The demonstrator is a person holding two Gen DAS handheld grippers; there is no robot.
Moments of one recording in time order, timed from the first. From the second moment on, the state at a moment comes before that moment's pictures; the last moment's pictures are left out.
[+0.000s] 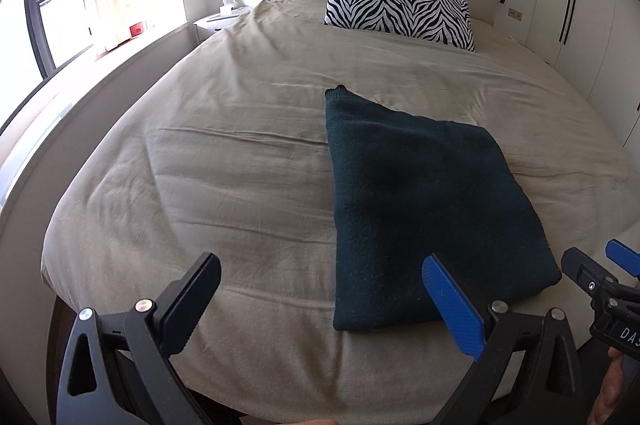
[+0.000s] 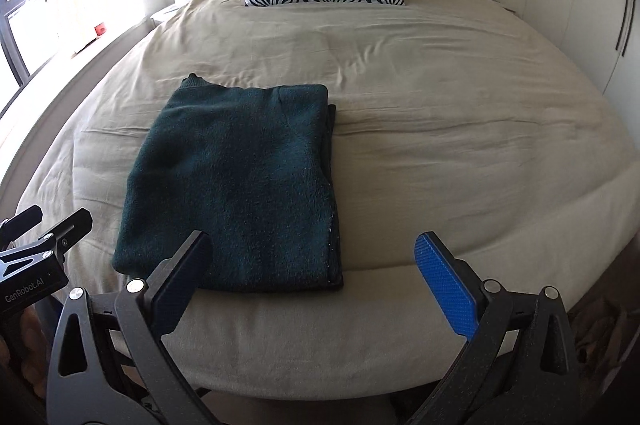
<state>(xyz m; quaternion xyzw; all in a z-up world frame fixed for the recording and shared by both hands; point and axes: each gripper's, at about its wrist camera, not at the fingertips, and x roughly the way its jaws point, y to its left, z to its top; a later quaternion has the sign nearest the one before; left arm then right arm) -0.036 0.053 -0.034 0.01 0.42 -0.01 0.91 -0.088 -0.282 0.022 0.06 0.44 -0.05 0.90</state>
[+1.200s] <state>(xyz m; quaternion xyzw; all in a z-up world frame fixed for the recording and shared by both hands) -0.034 0.054 -0.047 0.00 0.43 -0.01 0.90 -0.082 -0.277 0.004 0.06 0.45 -0.05 0.89</state>
